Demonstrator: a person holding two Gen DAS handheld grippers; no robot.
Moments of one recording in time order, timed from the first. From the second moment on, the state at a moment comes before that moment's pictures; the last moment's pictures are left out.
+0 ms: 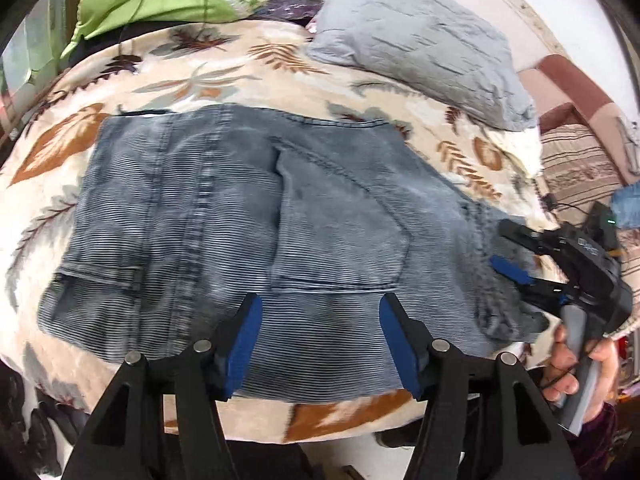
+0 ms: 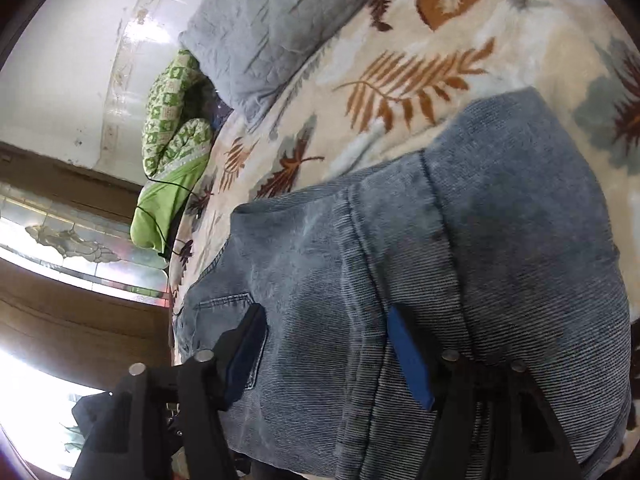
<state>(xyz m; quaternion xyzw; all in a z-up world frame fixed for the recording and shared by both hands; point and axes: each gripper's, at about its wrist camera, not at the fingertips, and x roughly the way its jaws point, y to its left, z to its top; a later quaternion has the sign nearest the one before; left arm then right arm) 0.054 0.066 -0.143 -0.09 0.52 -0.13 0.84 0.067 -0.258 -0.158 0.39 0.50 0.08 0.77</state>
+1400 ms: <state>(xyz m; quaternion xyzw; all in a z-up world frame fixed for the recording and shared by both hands) 0.064 0.209 -0.177 -0.30 0.51 -0.07 0.80 0.041 -0.160 -0.154 0.12 0.53 0.16 0.82</state>
